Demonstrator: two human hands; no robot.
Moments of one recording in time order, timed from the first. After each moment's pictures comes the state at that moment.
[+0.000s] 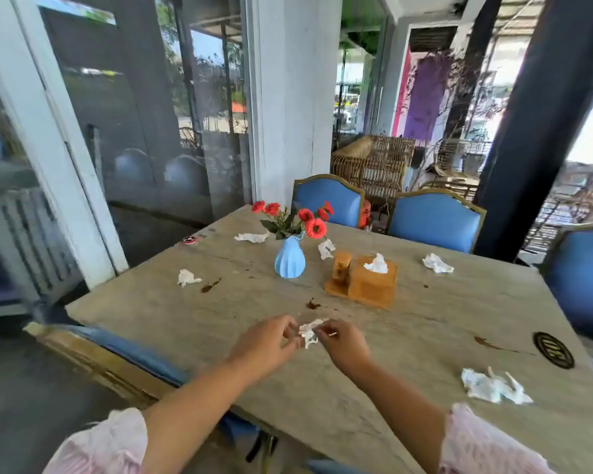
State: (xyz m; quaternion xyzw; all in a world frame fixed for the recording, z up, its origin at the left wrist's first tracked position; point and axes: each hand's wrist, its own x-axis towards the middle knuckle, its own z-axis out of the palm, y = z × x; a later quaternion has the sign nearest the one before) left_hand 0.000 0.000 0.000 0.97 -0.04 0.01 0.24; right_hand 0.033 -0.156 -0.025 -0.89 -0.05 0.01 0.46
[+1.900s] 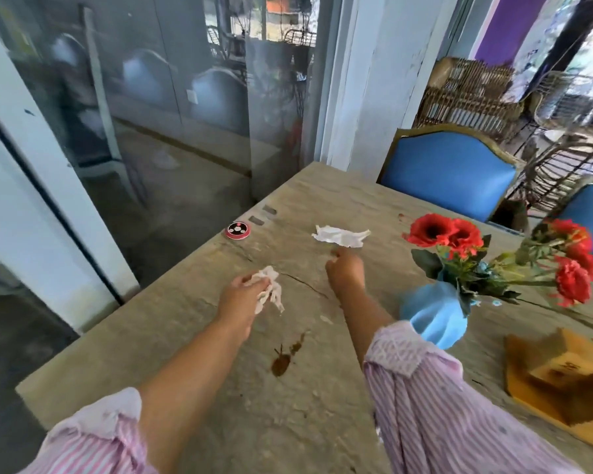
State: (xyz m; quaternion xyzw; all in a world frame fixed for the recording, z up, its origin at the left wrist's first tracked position) left_hand 0.365 0.320 -0.109 0.58 0.34 0.03 0.74; right_hand 0.483 0.170 -0.124 -0.92 0.05 0.05 0.39
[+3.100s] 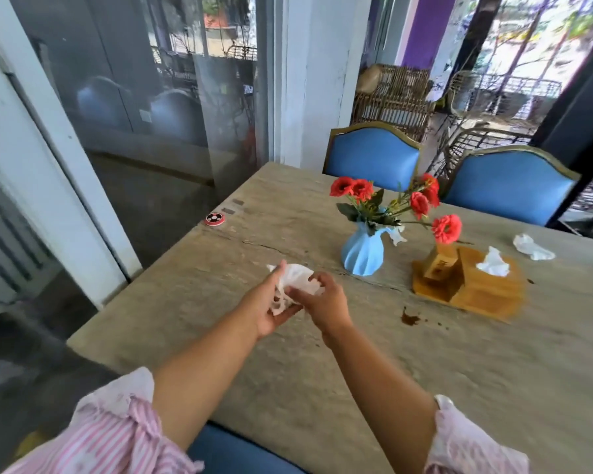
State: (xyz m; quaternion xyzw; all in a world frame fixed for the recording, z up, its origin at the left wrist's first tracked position) left_hand 0.214 0.232 -0.032 0.49 0.24 -0.19 0.82; right_hand 0.219 0.121 -0.062 -0.78 0.11 0.06 0.61
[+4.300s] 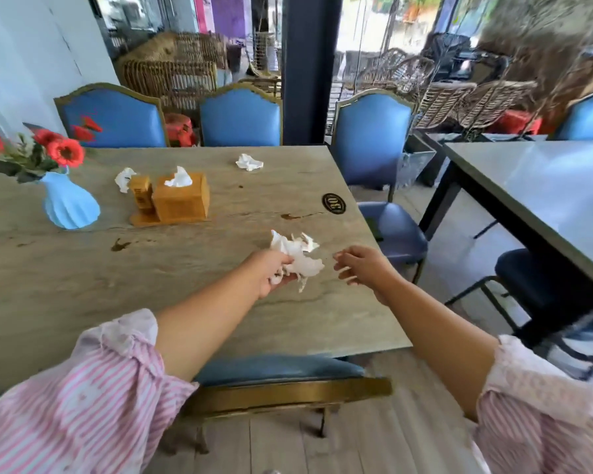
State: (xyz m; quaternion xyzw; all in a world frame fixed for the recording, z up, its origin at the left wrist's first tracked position) left_hand -0.022 -0.305 -0.023 0.65 0.07 -0.37 0.66; right_hand -0.100 -0.468 -0.038 -0.77 0.25 -0.01 0.59
